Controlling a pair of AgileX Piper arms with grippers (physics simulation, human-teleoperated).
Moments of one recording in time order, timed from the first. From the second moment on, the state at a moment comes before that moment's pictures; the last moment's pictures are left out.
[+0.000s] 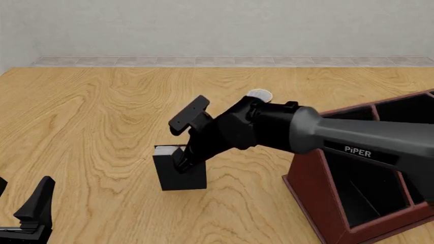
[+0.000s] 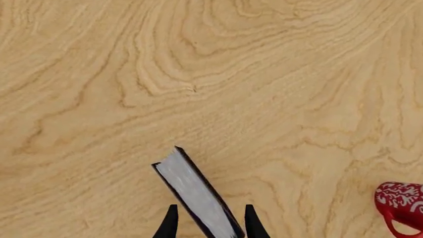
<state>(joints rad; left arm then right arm) 0.00 0.00 0.00 0.00 0.00 0.84 1.82 -1.34 0.51 -0.12</state>
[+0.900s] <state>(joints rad) 0.00 0.00 0.00 0.00 0.00 0.89 1.76 -1.25 0.45 -0.09</state>
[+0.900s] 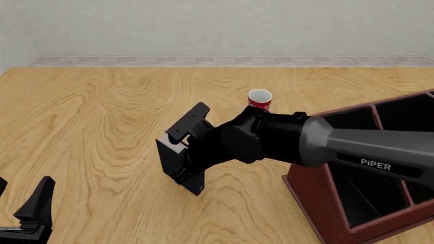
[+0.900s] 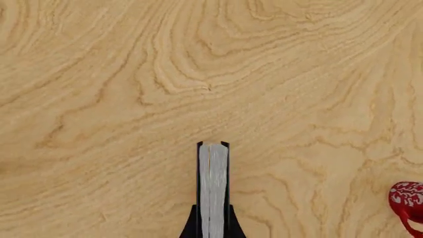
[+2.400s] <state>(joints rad) 0.00 0.00 0.00 0.00 0.00 0.83 1.28 -1.28 0.70 -0.16</state>
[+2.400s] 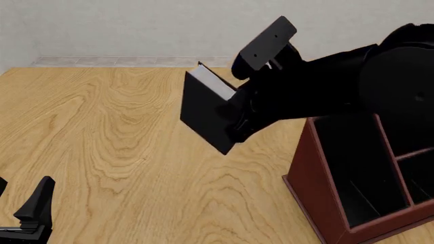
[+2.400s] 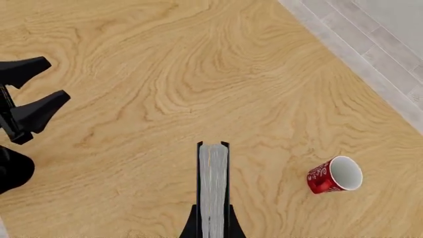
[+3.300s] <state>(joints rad) 0.00 0.00 0.00 0.00 0.00 0.72 1.12 -1.42 0.97 -0.21</state>
